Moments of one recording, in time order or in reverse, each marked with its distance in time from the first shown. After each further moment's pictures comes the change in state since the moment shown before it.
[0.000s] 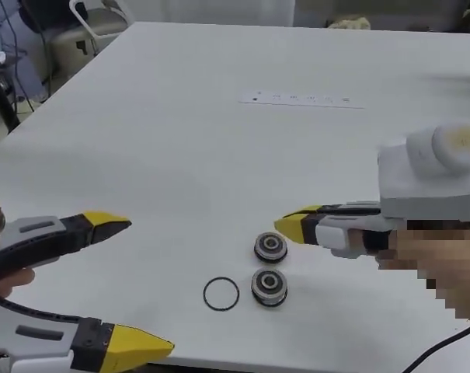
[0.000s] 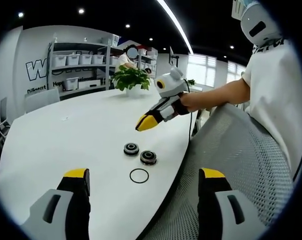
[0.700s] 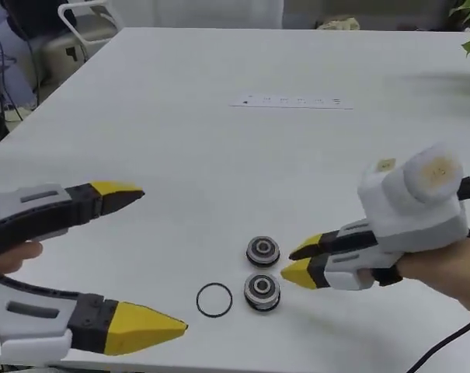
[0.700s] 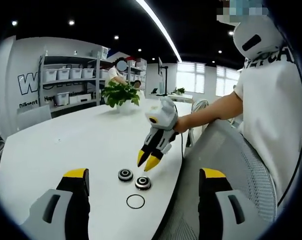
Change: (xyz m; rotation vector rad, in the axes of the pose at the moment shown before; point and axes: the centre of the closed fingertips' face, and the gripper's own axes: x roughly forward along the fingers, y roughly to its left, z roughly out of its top) left arm 0.009 -0.015 0.066 0.074 -0.117 -0.091; right arm 0.001 -0.001 -0.058 -0.189 0.245 0.075
